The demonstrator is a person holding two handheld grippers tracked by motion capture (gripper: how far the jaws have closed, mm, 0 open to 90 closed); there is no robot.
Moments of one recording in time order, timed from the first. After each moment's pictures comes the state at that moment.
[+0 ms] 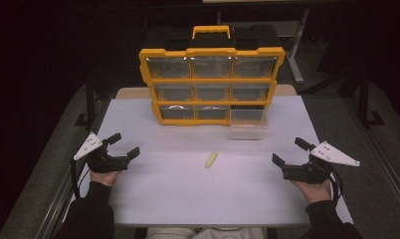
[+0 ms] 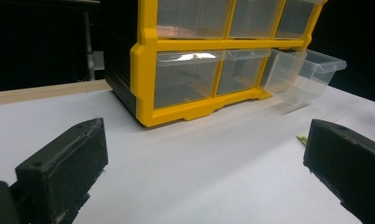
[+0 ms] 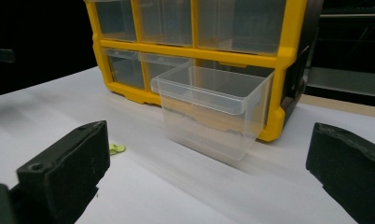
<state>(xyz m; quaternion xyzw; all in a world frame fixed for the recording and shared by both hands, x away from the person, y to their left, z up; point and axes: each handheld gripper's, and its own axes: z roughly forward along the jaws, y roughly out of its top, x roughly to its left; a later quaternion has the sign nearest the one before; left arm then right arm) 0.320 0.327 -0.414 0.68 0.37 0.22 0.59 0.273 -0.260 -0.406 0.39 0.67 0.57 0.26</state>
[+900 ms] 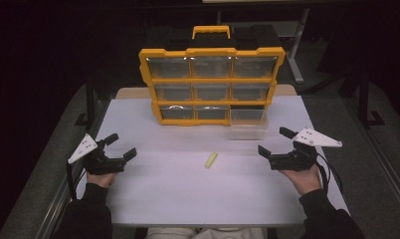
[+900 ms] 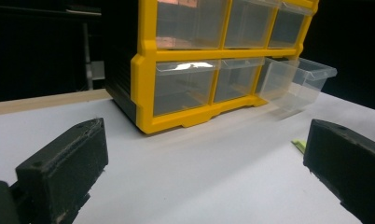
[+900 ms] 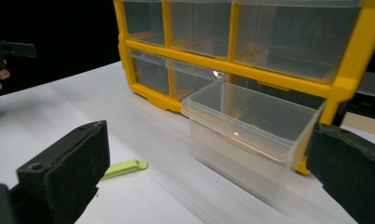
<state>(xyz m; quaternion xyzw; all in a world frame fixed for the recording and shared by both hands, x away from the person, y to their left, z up) 0.313 0.334 -0.414 0.68 0.36 0.23 0.60 0.300 -0.227 -0.380 0.36 0.71 0.56 0.23</state>
